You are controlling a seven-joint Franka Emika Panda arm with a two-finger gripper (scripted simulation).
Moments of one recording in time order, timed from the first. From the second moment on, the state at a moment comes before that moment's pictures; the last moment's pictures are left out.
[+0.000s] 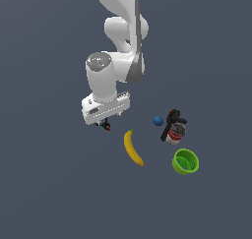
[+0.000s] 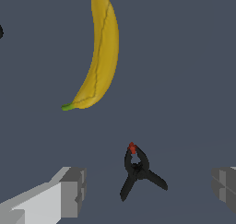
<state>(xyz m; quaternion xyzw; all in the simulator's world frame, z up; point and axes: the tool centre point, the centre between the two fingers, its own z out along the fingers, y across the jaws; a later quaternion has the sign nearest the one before) -0.040 -0.076 0.135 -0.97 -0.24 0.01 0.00</state>
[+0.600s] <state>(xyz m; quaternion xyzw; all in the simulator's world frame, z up) -0.073 -0.105 0.080 -0.94 -0.33 0.00 0.00</state>
